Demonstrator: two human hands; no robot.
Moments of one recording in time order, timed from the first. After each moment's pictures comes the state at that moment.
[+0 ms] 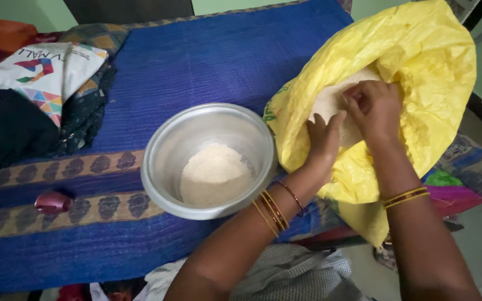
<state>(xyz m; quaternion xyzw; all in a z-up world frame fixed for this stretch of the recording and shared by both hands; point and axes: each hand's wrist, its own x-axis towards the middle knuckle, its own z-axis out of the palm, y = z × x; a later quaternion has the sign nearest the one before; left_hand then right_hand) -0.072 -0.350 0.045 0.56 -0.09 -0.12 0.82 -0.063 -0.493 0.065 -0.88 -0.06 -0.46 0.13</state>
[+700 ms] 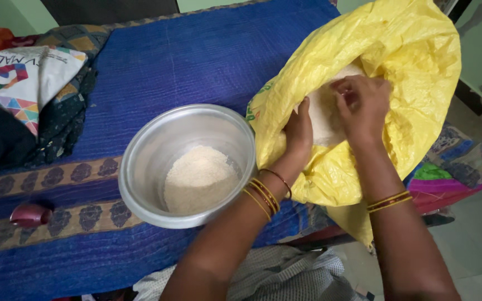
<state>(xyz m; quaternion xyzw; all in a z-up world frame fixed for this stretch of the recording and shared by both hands) -0.004 -0.379 0.003 0.62 -0.08 0.06 0.78 -0.076 -0.483 0.070 -0.85 -0.02 -0.47 0.22</state>
